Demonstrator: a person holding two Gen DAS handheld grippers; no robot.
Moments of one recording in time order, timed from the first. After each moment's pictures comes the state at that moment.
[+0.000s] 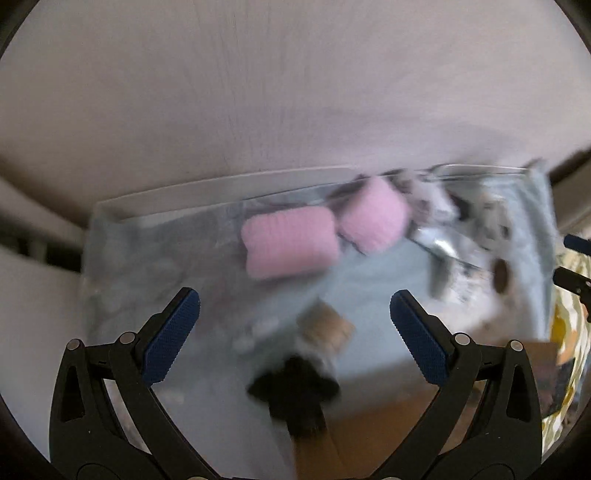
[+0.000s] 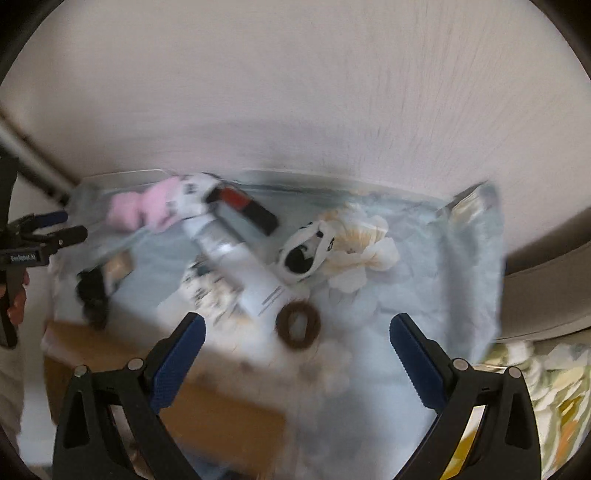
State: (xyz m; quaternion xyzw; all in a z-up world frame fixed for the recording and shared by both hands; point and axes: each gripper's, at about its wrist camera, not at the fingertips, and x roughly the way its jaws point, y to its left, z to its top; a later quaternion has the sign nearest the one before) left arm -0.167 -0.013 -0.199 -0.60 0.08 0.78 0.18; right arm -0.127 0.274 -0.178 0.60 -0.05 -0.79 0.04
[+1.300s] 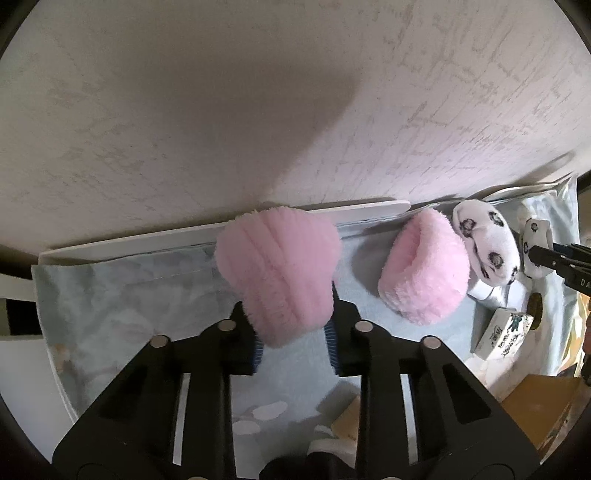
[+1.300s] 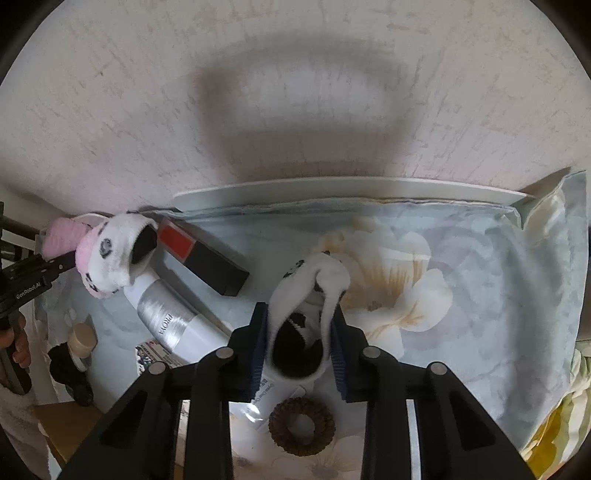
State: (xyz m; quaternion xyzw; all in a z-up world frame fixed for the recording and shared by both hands) left arm -0.167 -0.027 -0.251 -0.60 0.07 0.77 0.19; right arm -0.147 0.278 -0.222 0.61 -0.10 -0.78 0.01
